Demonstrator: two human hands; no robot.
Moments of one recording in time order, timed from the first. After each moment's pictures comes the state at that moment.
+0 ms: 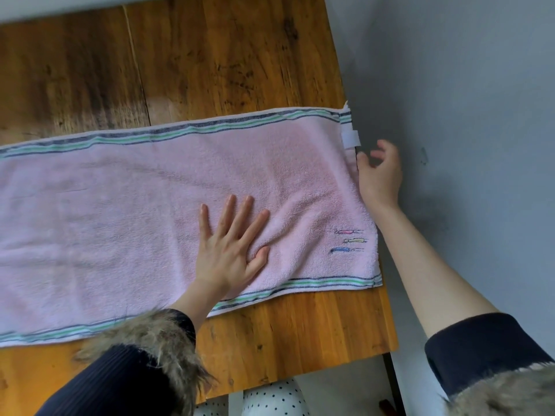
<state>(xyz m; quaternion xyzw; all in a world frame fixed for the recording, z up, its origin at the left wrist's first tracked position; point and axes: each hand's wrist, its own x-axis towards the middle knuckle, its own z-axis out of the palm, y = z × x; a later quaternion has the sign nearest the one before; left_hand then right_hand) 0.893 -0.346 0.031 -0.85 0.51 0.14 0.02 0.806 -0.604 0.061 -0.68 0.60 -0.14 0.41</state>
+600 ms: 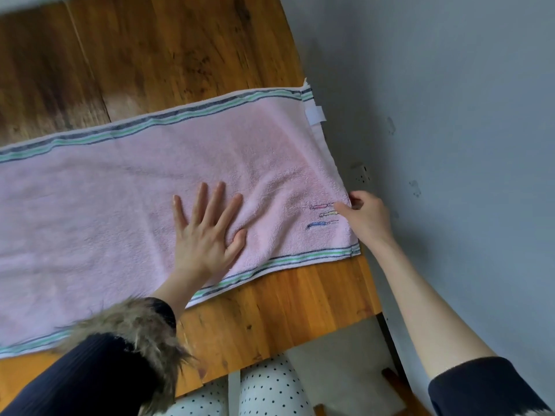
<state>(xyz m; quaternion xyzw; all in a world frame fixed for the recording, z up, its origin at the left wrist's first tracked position) 0.891 -0.346 0.029 -0.85 0.51 0.13 0.03 0.706 -0.557 0.062 -0.68 0.60 0.05 0.42</state>
